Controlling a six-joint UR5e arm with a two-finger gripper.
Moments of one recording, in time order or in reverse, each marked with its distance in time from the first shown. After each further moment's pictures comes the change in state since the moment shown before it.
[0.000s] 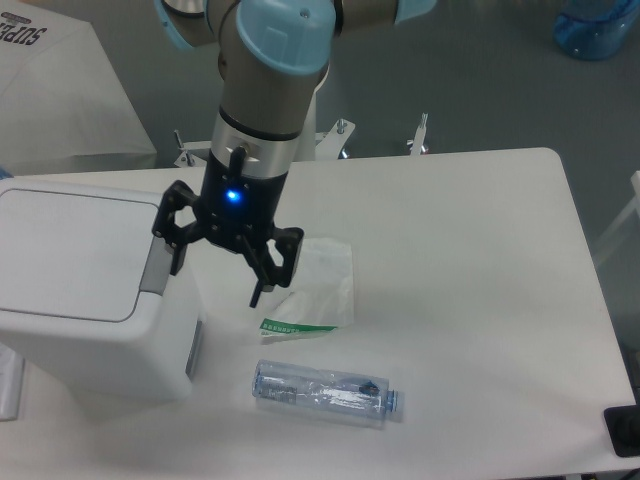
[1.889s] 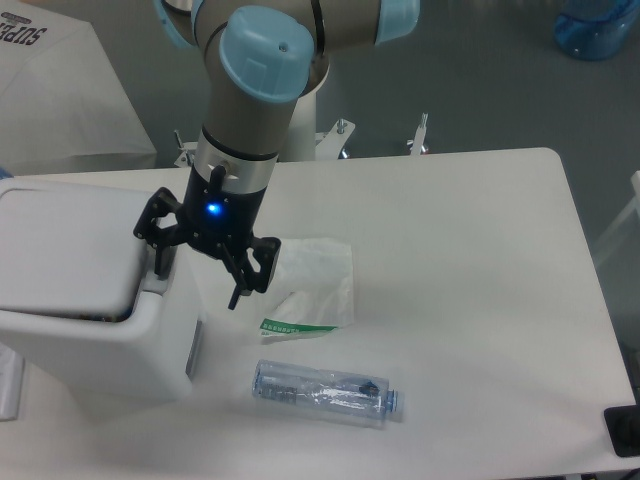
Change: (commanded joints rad) arm -0.021 -0.006 -0.038 0.023 0.003 -0.002
